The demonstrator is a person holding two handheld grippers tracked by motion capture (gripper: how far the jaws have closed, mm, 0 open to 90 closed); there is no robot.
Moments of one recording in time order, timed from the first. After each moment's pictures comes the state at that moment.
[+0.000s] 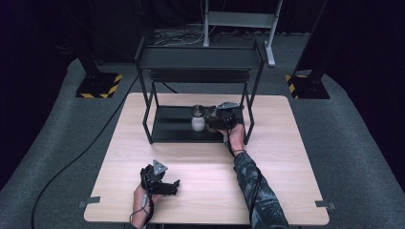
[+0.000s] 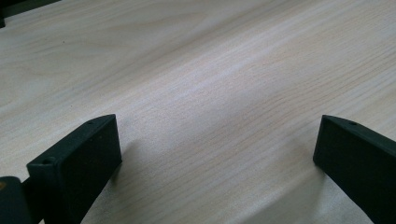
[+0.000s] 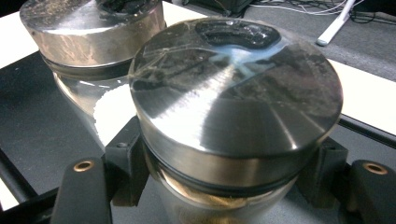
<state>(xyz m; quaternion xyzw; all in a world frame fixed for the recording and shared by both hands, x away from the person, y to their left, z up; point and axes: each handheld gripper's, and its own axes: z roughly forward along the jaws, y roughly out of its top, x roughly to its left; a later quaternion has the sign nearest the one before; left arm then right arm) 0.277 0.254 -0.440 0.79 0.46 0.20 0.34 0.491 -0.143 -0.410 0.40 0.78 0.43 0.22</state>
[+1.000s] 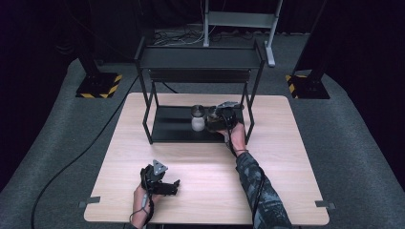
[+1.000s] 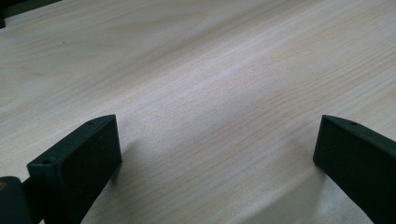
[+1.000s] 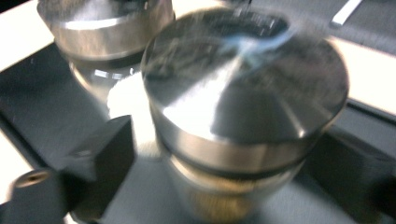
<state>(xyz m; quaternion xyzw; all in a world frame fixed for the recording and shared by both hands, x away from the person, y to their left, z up) 0.277 0.254 -0.440 0.79 0.46 0.20 0.34 0.495 -0.145 -0.394 0.41 0.79 0.41 0.18</state>
